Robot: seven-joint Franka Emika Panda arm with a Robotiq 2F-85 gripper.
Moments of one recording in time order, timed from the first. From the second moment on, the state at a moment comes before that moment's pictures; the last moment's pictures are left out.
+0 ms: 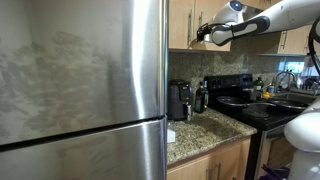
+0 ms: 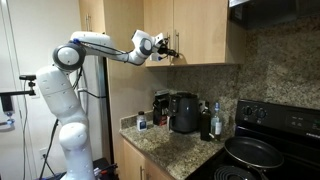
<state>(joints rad) -0.17 -0.26 0.17 -1.86 -0.38 2.84 0.55</state>
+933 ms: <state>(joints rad) -0.17 -0.43 0.16 -1.94 -0.41 2.64 0.56</state>
